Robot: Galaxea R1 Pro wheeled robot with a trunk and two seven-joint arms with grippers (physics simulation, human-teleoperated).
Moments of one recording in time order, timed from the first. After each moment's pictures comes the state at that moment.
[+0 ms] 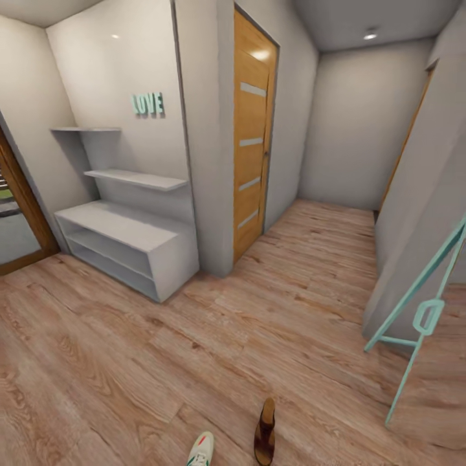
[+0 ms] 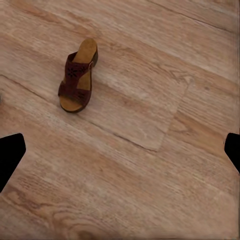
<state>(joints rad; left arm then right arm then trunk) -0.05 0.05 0.06 -0.38 0.03 -0.51 -0.01 -0.01 -0.03 -0.01 -0.43 -0.05 -0.44 0.01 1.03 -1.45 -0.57</state>
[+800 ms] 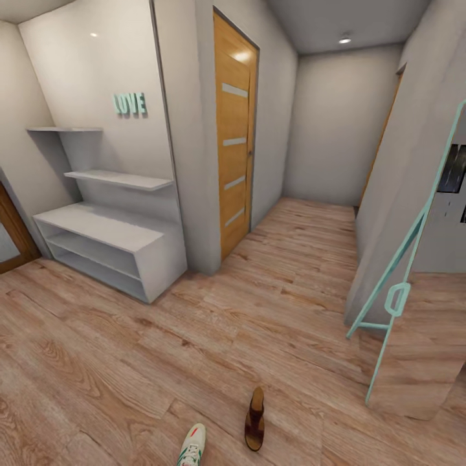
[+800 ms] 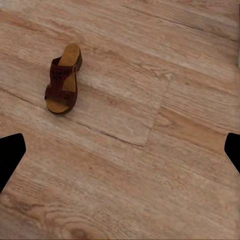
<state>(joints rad) -0.05 0.06 0.06 -0.40 0.02 -0.51 0.01 -0.01 -0.03 -0.01 -0.48 -0.05 -0.45 0.00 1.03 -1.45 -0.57</state>
